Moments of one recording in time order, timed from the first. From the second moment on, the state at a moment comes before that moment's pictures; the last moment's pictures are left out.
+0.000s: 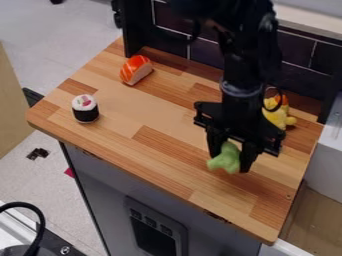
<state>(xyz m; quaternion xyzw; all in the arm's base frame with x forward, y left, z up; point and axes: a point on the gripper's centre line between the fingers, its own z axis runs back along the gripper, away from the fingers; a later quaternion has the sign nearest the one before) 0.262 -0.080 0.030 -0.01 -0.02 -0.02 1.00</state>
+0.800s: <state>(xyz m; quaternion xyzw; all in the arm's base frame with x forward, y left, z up) 0.263 -0.072 0.010 0.00 -0.02 -0.02 1.00</state>
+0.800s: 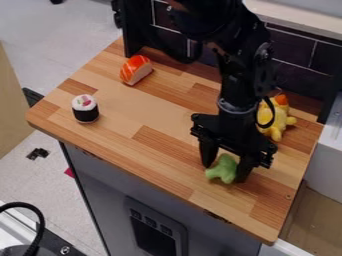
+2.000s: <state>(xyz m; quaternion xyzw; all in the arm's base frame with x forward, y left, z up) 0.289 -0.010 0.094 -0.06 -0.03 0.05 1.00</state>
